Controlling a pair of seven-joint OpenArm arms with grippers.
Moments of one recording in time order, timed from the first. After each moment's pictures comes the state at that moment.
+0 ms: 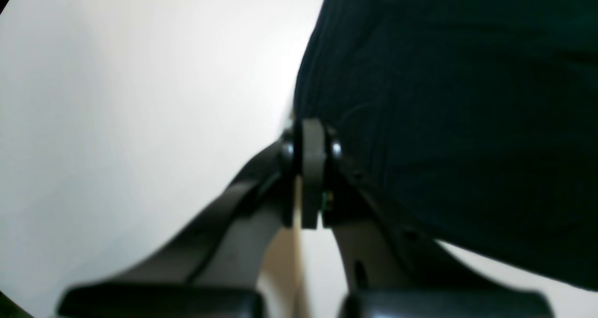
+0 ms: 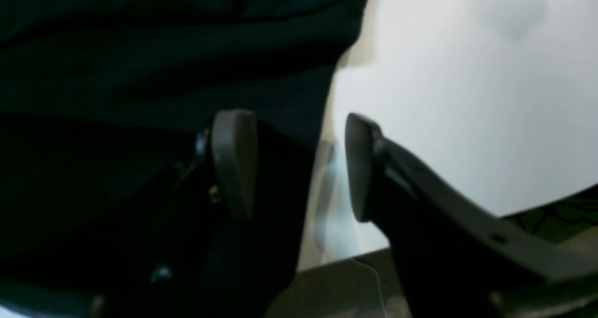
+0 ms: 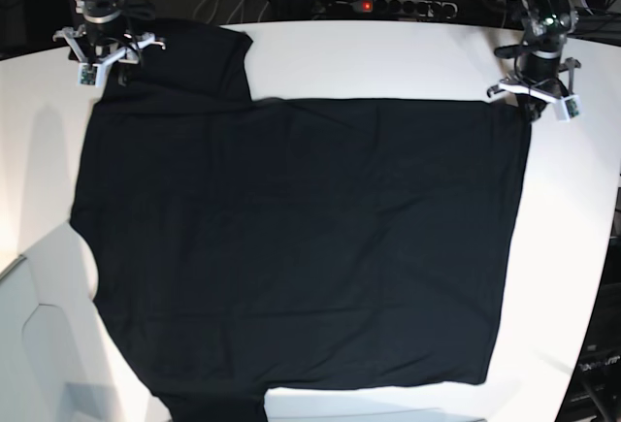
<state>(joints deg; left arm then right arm) 30.5 -11.9 -31.8 99.7 -26.9 -9.4 26.4 -39.6 4.5 17.9 102.5 6.5 4.2 -20.8</state>
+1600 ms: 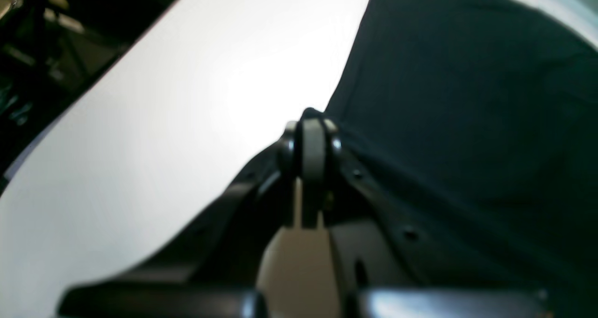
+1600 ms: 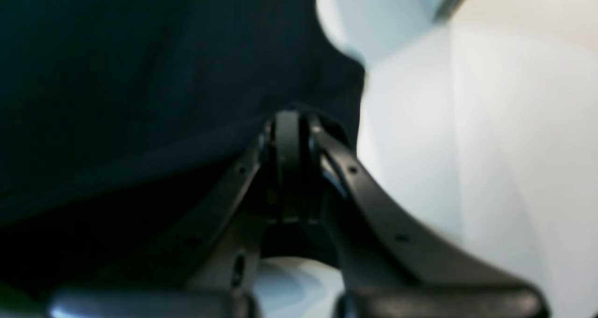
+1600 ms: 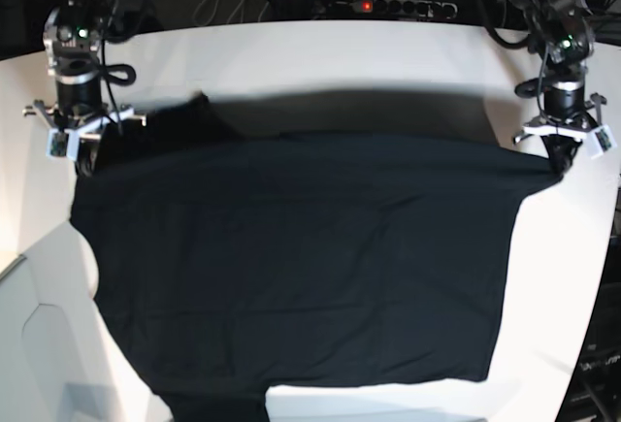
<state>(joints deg) 21.2 -9.9 -37.3 106.6 -27.0 -9.0 26.6 -23.9 2.4 24.9 114.2 5.8 13.3 -25.7</state>
